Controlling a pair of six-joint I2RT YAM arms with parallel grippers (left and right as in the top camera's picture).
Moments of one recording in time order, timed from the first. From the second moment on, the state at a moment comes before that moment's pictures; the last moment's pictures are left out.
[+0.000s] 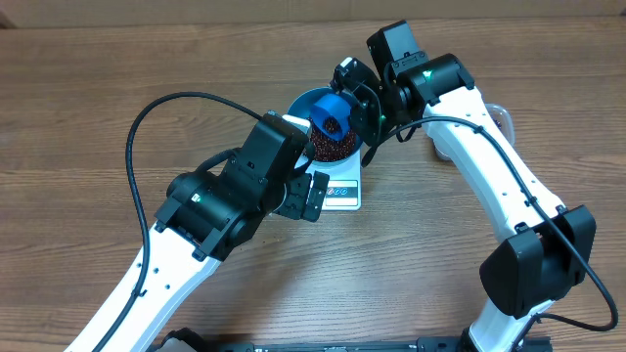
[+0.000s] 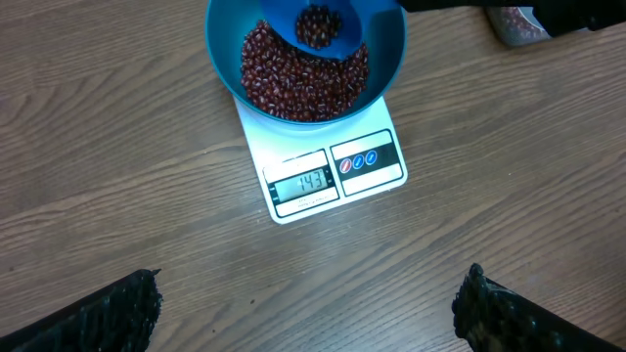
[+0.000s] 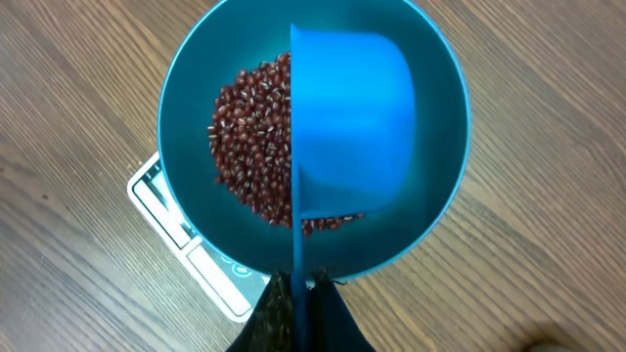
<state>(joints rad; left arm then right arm) -0.64 1.31 1.41 -1.09 -0.11 -0.30 0.40 1.89 1.79 -1.08 -0.23 -0.39</state>
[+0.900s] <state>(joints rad) -0.64 1.31 1.41 -1.09 -0.11 -0.30 0.40 1.89 1.79 -1.08 -0.23 -0.39</state>
